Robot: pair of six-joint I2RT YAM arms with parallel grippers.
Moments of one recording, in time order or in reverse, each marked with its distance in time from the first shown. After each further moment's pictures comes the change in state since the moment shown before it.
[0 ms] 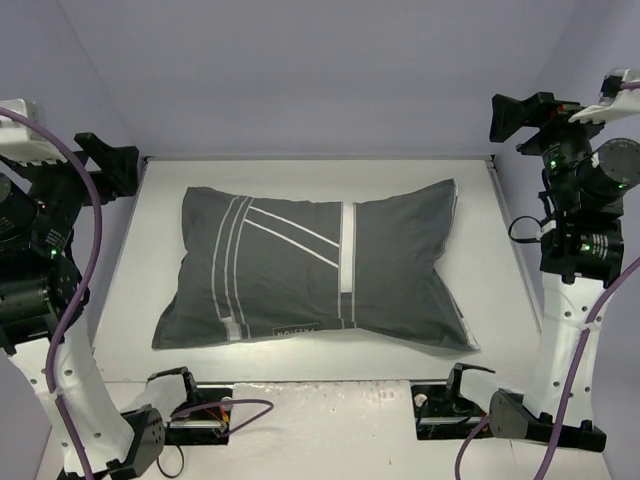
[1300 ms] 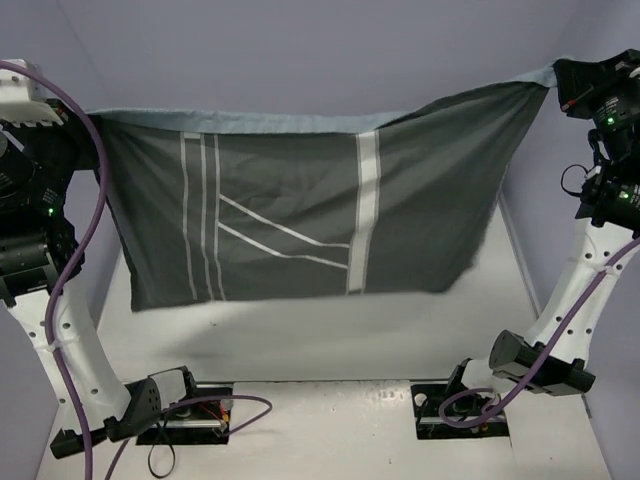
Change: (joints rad) left arm 0.023 0.152 0.093 0.091 -0.034 0.095; right arm -0.273 0.270 0.300 -0.002 -0.309 0.217
